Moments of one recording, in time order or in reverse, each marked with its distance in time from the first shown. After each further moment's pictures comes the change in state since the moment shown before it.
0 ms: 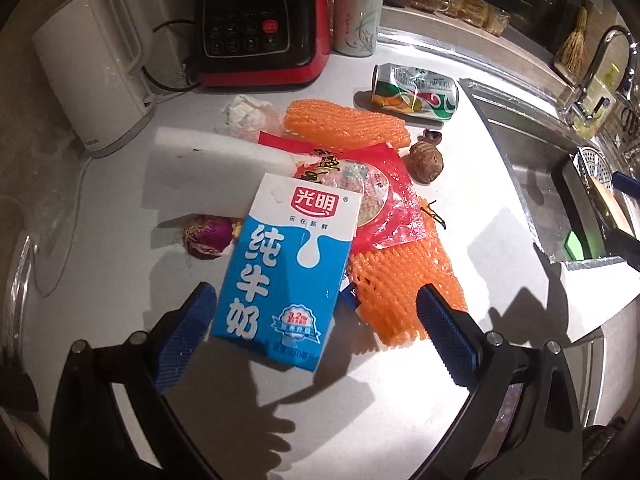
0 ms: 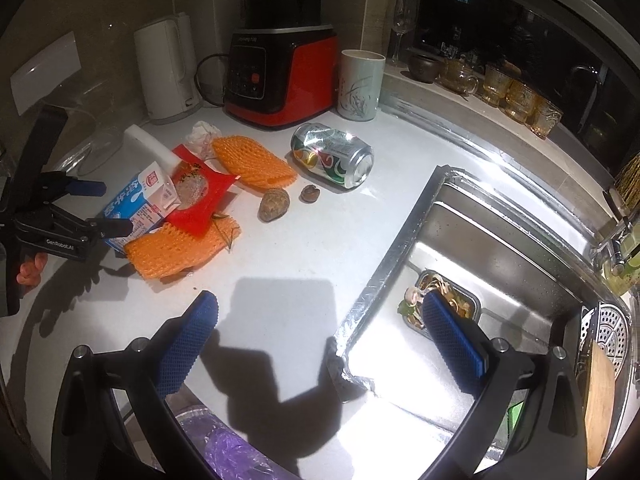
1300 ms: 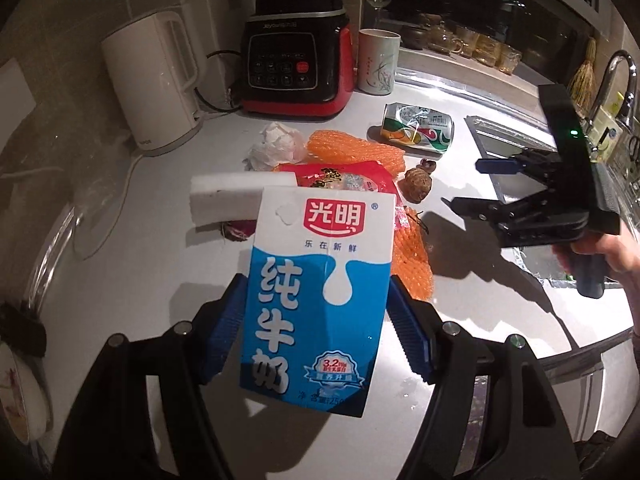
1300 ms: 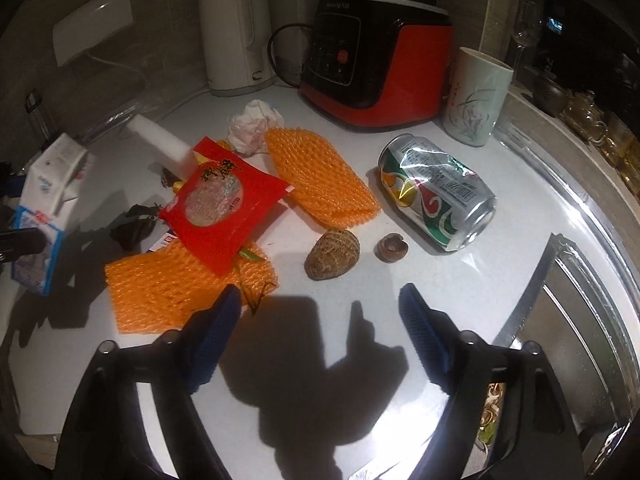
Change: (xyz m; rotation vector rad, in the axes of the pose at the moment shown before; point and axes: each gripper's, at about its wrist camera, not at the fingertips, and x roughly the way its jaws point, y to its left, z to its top) left arm -0.073 -0.020 -0.036 -0.129 -0.121 0.113; right arm 0.119 0.032 0.055 -0.248 0.021 0.265
